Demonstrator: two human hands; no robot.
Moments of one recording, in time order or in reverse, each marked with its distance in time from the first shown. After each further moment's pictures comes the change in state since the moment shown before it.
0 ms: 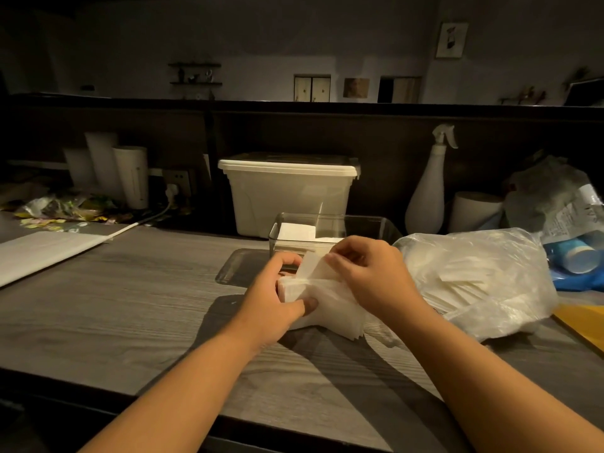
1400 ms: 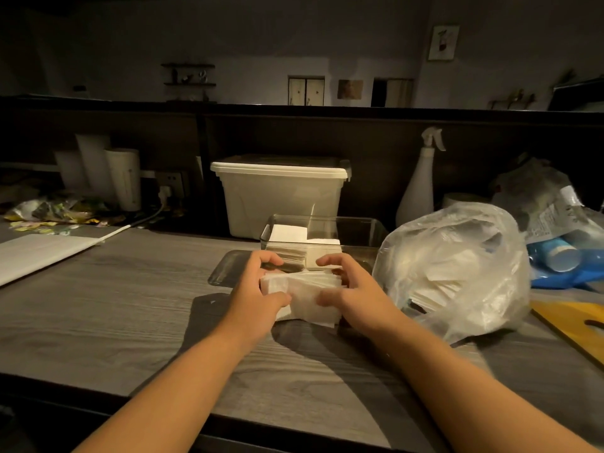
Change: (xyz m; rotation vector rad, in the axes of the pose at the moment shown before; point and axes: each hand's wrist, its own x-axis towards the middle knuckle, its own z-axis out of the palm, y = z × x) left_hand 0.002 -0.001 0.001 -0.070 0.149 -0.037; right_hand -0.019 0.010 0.008 0.392 -0.286 0.267
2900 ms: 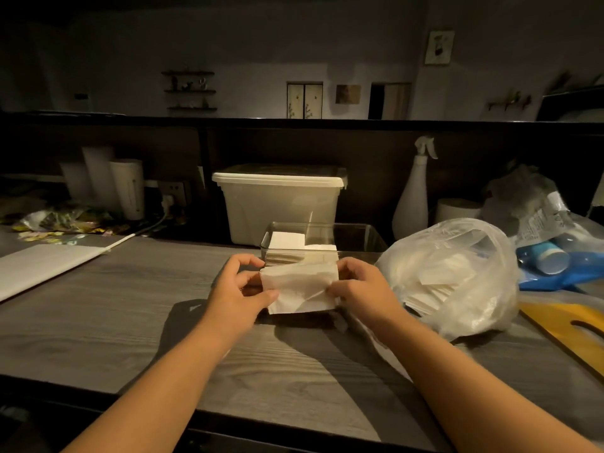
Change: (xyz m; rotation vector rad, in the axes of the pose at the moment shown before) left_hand -0.003 0.012 -0.023 -0.022 0.059 -0.077; right_hand 0.004 -0.004 -0.012 0.028 0.135 0.013
